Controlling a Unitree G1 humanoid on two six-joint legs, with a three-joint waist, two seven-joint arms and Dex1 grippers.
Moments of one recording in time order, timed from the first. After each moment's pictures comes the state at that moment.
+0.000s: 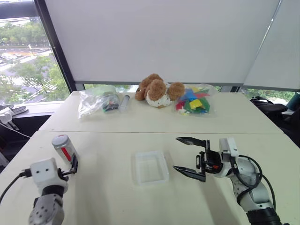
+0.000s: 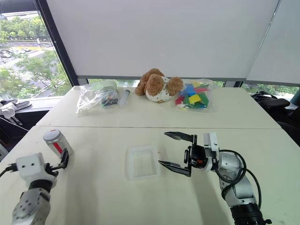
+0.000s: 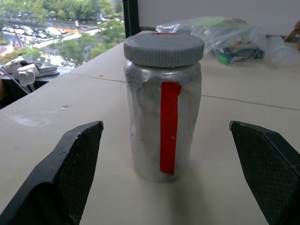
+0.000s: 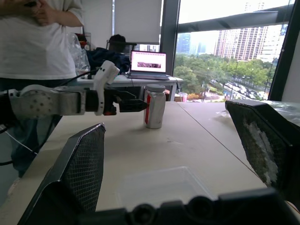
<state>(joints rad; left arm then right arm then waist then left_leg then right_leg) 0.06 0.16 0.39 -0.32 -0.23 0.21 0.04 -0.28 -0.47 -0.04 -0.04 0.59 -0.17 1.28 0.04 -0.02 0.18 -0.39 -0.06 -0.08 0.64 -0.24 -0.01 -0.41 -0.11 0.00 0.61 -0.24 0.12</state>
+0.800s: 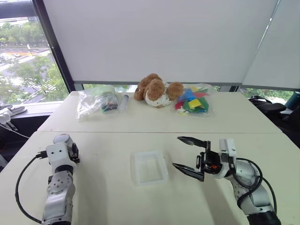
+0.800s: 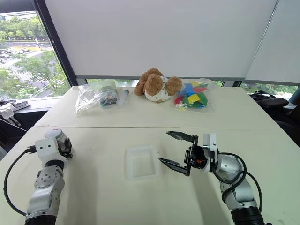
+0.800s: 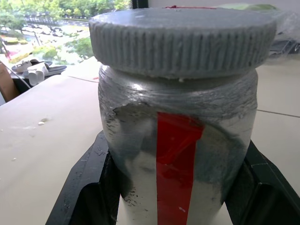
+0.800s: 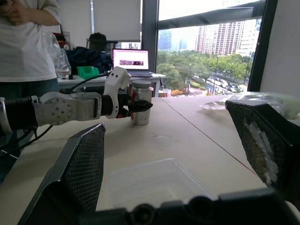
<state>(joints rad) -0.19 0.24 0.38 0.04 -0.23 0.09 -0.02 -0.25 -0.47 -0.05 -0.05 0.56 -0.18 1.20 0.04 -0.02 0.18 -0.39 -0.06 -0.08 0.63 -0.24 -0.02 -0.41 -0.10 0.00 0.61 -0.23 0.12</state>
